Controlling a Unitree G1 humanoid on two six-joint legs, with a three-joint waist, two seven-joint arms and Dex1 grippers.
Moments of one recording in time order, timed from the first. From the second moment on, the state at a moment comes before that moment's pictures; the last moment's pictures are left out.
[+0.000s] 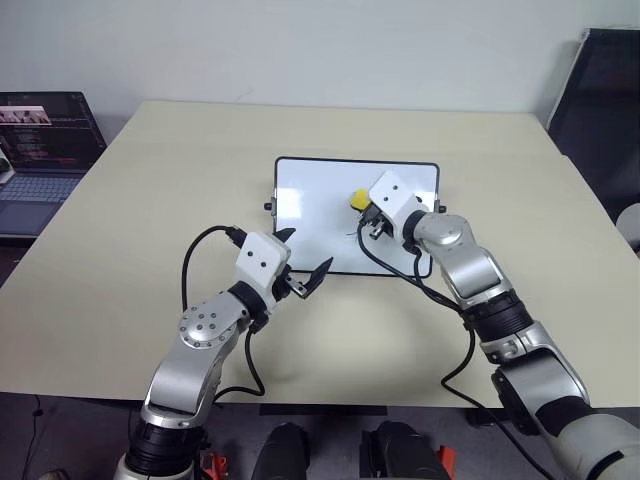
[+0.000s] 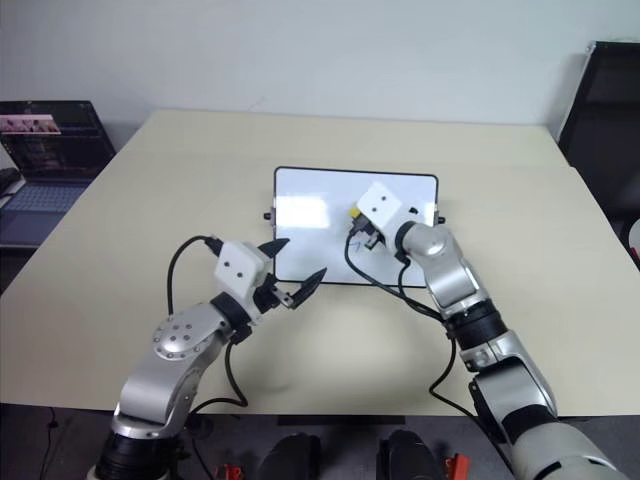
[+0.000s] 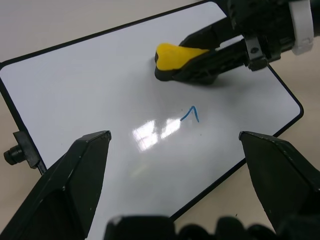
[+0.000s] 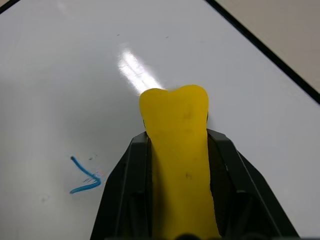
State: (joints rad) left arm -0.17 0.39 -0.07 -0.42 -0.16 0.41 -0.45; right arm -0.82 -0.27 0.29 0.26 -0.14 0.44 0.46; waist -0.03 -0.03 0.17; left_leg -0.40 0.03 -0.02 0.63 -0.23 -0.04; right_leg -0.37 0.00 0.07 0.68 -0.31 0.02
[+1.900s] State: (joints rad) left arm -0.15 0.38 -0.08 -0.46 -0.16 0.41 -0.49; right arm -0.58 -0.24 -0.19 -0.50 0.21 1.51 0.31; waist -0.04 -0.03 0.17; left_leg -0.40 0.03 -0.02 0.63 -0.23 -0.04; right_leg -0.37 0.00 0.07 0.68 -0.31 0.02
